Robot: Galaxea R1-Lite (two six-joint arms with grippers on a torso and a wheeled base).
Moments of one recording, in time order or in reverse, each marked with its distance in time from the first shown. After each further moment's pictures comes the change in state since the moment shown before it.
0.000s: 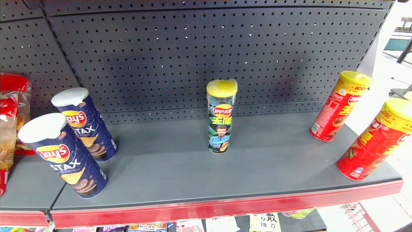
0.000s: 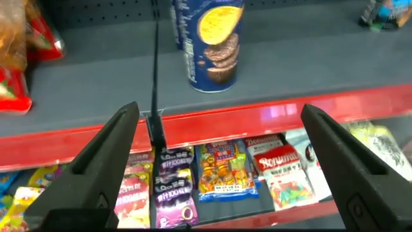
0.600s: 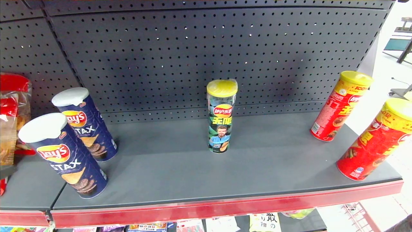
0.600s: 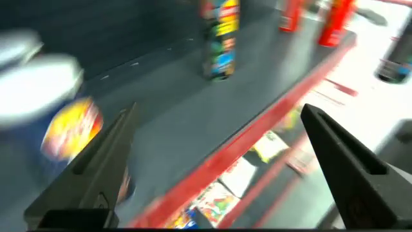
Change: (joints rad) left arm -0.131 0.607 -0.521 -0.026 -0.498 0.081; right arm 0.000 0.069 -0.035 -0.007 0.032 0.010
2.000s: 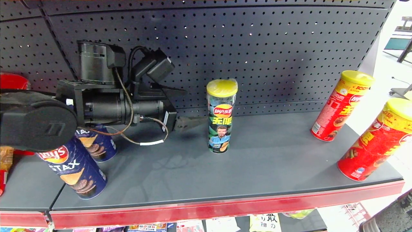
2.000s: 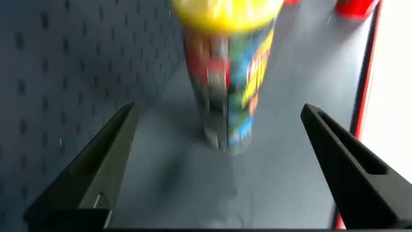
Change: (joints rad) left arm -0.333 1.103 -0.611 -0.293 0.090 0.203; right arm 0.001 0.116 -0.009 -0.119 0.009 0.031
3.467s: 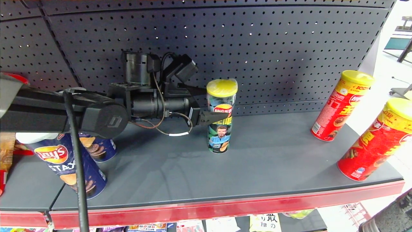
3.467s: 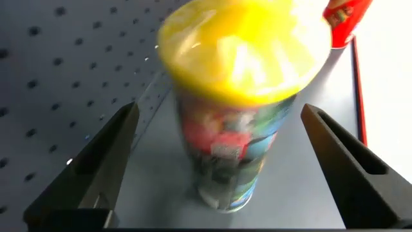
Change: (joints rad) left arm -0.030 0.214 -0.175 -0.090 -0.113 -0.050; right arm 0.000 0.007 -0.002 0.005 0.000 0.001
